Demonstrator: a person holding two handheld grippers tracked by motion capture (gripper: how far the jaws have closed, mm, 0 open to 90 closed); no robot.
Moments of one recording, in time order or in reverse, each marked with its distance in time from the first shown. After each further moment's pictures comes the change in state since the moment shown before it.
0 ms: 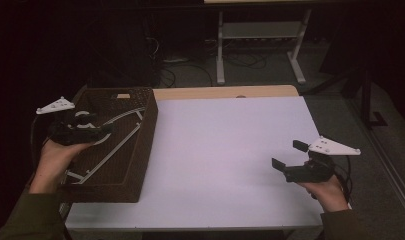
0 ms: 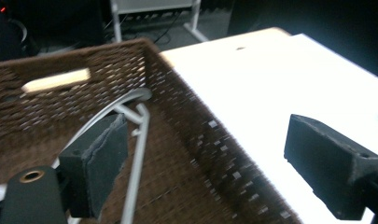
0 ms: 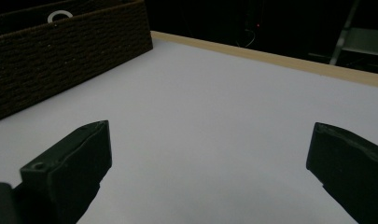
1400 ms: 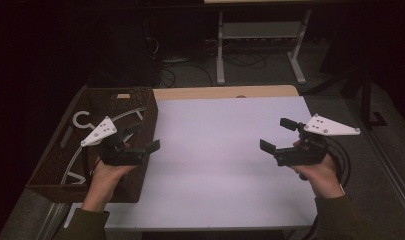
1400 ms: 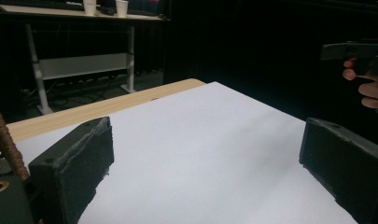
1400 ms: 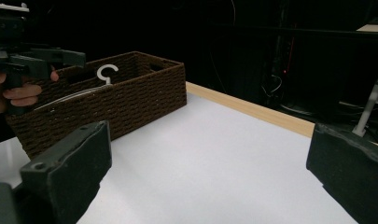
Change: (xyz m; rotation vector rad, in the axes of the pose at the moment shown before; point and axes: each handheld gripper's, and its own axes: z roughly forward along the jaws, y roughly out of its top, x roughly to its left) left arm -0.090 -0.034 0.054 -0.262 -0.240 0.070; right arm 0.026 0.066 0.006 -0.142 0.120 -0.045
